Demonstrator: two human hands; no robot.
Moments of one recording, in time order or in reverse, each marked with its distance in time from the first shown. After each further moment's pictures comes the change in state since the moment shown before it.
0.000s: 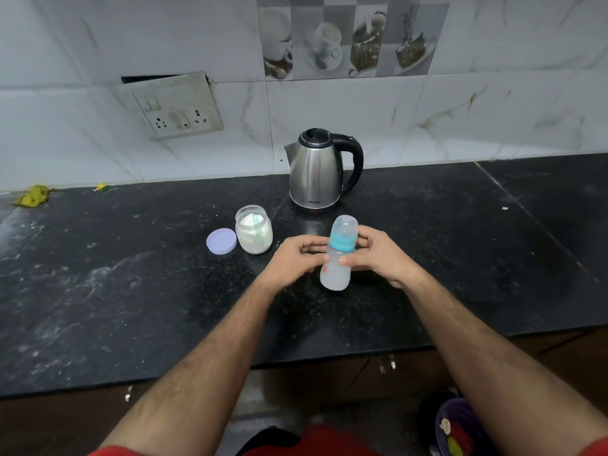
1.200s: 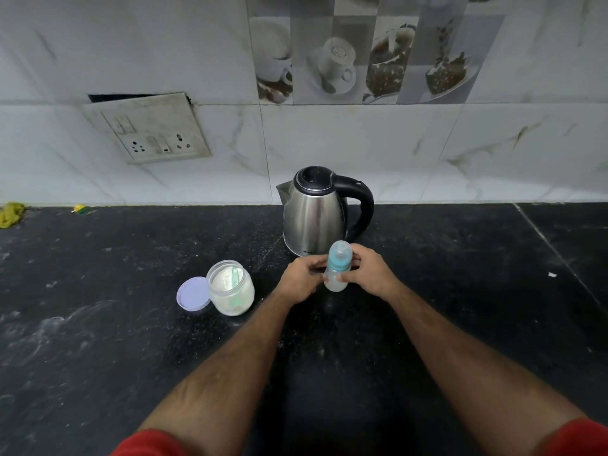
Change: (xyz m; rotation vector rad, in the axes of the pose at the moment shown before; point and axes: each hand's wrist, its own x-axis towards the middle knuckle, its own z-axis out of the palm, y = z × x) left_hand 0.183 -0.034 -0.006 0.153 0.109 -0.205; right_hand 0.192 0.039 -0.075 -0.357 0.059 0.007
